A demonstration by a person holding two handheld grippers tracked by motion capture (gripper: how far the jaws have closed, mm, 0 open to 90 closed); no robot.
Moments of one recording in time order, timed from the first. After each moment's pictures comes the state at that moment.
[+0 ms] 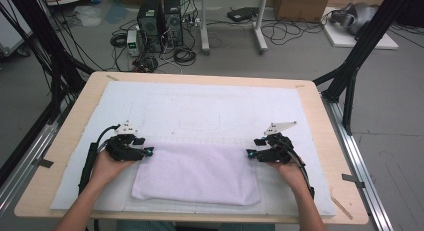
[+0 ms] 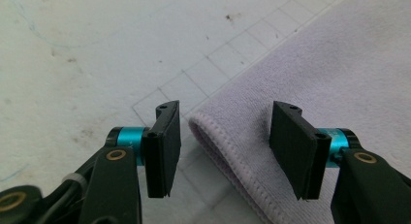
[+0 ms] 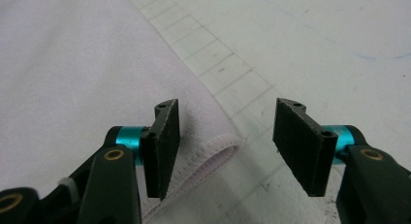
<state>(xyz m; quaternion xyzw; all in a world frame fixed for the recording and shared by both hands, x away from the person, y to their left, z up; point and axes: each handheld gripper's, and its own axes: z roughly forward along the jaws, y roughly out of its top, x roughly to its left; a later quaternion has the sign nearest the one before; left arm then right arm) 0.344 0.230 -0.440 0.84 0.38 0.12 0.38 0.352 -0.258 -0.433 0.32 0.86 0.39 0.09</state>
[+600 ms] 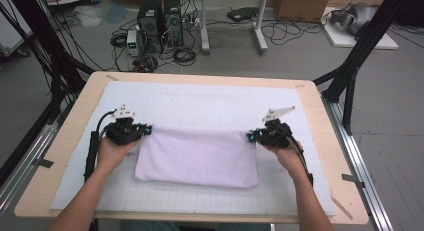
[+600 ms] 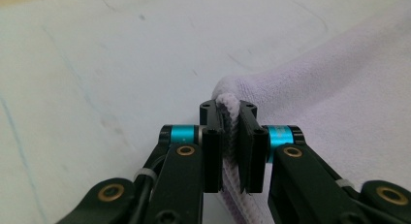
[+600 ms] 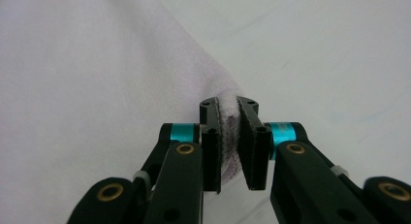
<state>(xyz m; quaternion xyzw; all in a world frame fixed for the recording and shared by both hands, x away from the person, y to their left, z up) 0.380 0.224 -0.398 0.79 0.40 0.18 0.43 0.387 -0.254 -0.399 0.30 0.86 0.40 0.09</state>
